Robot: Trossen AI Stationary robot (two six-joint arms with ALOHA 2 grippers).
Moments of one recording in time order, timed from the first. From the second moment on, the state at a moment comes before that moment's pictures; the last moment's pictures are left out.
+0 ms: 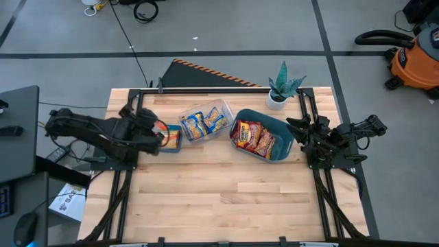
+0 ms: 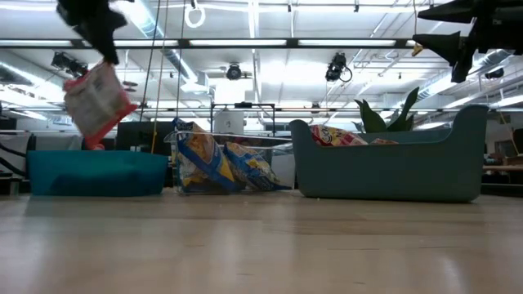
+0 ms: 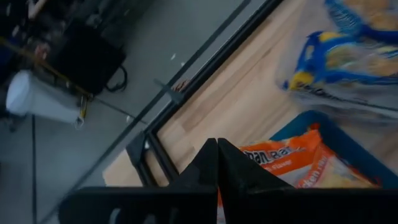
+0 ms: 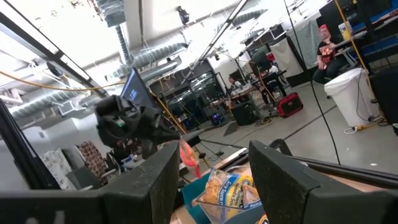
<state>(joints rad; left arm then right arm) -0.23 1.12 1.13 -1.56 -0.93 -0.95 0.38 0.02 0.09 0.34 0.74 0.21</state>
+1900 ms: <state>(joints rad) -0.06 1.04 0.69 -0.90 -0.38 -0.81 0.38 0.02 0.09 0.34 0.74 0.21</state>
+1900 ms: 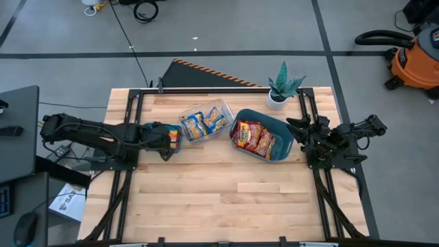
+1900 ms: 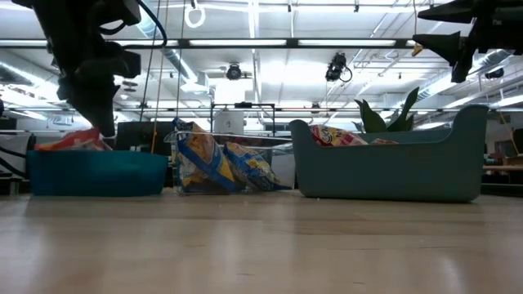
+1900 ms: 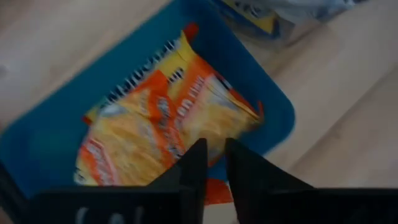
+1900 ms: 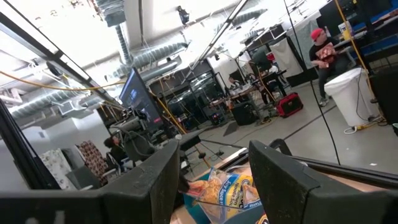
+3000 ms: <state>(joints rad) 0.02 1.14 0.68 -1.12 -0.26 -0.85 0.38 0.02 0.09 0.34 0.74 0.21</state>
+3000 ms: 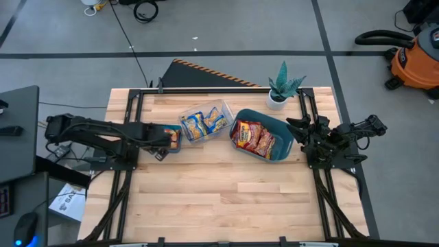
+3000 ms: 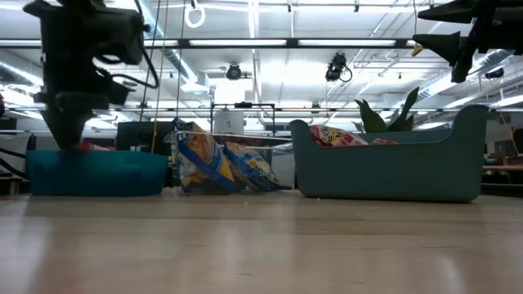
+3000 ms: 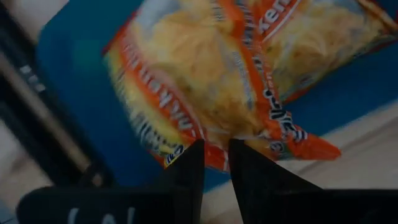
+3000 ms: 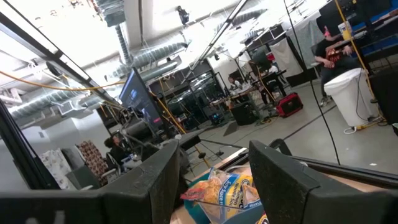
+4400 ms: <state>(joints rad) -0.13 0.49 0.26 -0.09 -0.39 -0.31 0.38 0.02 0.09 0.34 0.74 0.21</state>
